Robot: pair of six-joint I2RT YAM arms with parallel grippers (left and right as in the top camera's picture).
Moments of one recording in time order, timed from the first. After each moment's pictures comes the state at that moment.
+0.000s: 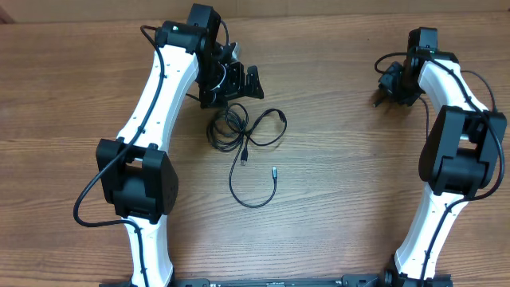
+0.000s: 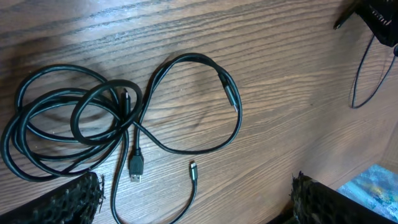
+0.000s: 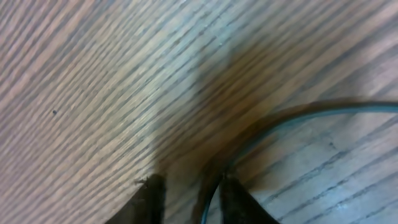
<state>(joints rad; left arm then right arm) -0.25 2.15 2.06 -1.31 0.49 -0.28 -0.16 2.30 1.78 -0.75 -0.05 0.57</state>
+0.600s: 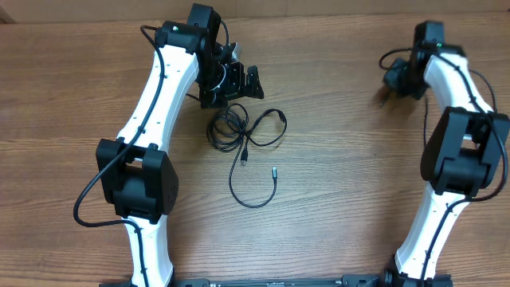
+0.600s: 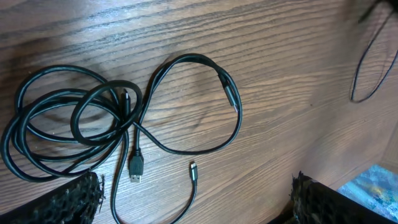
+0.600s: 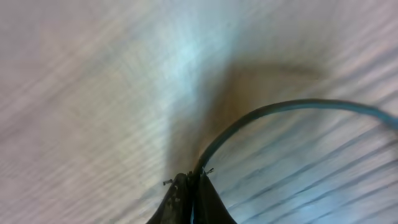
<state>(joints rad) -0.25 2.15 2.06 -1.31 0.49 -0.28 -0.18 2.29 1.90 -0.84 -0.03 0.42</state>
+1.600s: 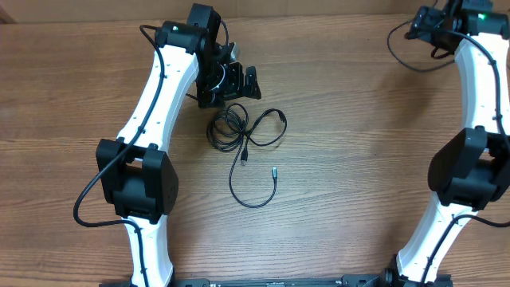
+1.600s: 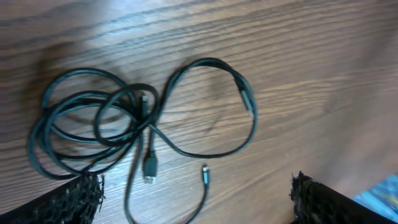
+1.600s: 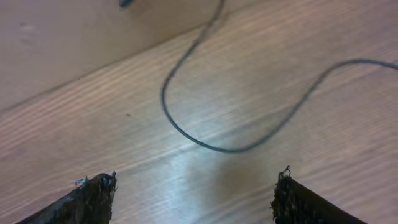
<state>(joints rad) -0.25 2.15 2.06 -1.31 0.43 -0.28 -0.21 2.19 2.14 -0.86 0.05 0.20</state>
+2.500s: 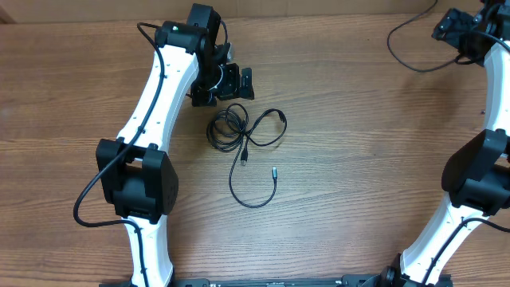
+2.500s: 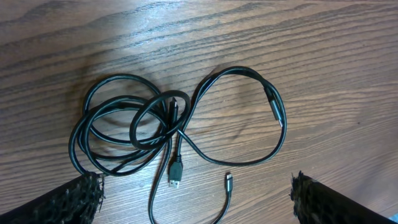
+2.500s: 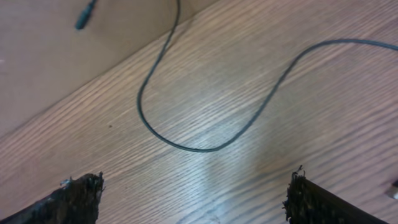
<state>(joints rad) -0.25 2.15 2.06 -1.31 0.34 -0.28 -0.33 2.19 2.14 -0.86 -0.08 0.23</state>
